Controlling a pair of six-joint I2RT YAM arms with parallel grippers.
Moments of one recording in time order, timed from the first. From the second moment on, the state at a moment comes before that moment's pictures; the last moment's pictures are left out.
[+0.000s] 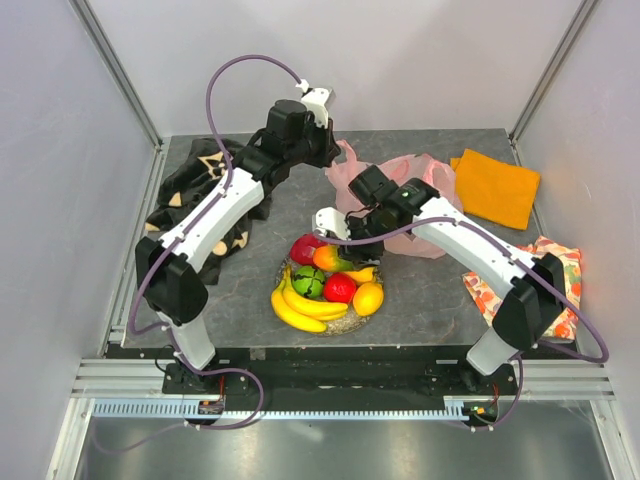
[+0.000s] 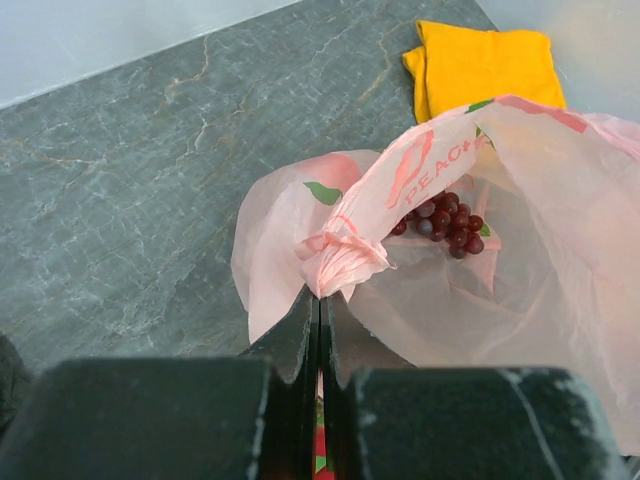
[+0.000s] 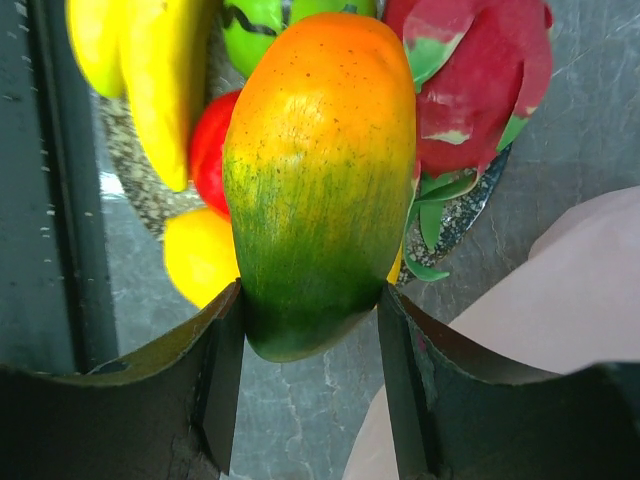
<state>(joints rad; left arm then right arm) -0.56 1.78 1.77 -0.36 0.13 -0.18 0.70 1.61 1.51 -1.05 -0.42 -0.84</state>
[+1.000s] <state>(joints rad) -0.56 1.72 1.73 -0.36 0.16 -0.17 0.69 1.66 1.41 -0.91 -0.25 -0.89</state>
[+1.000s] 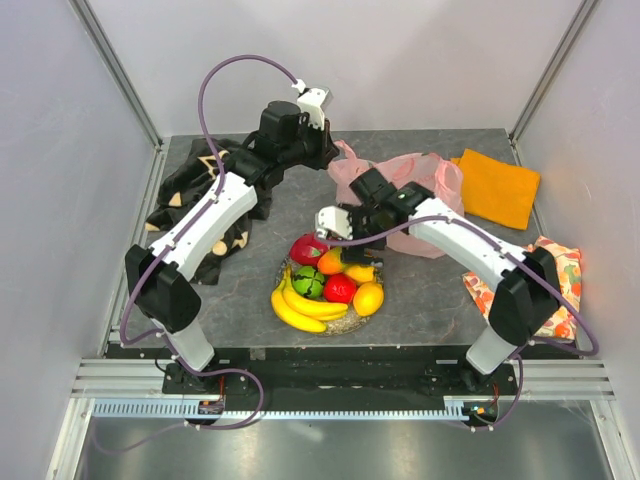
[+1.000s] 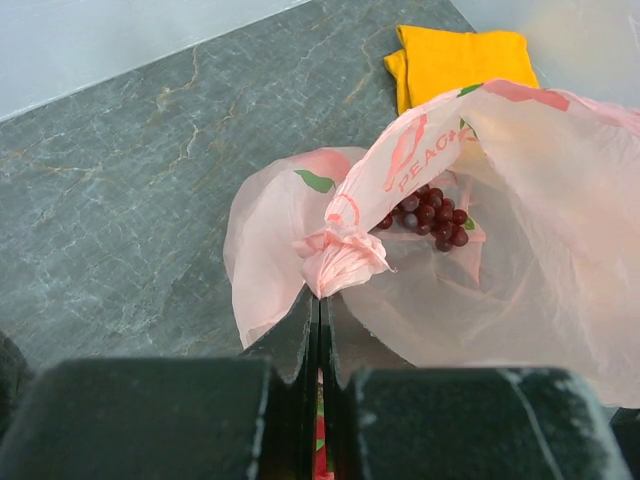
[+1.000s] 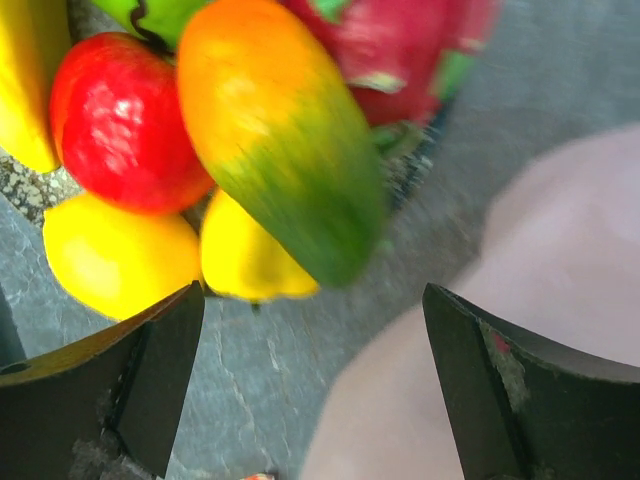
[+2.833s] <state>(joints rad) -0.60 1.67 1.64 -0.36 0.27 -0.20 0.23 1.90 1.48 -0.68 -0.02 -0.69</state>
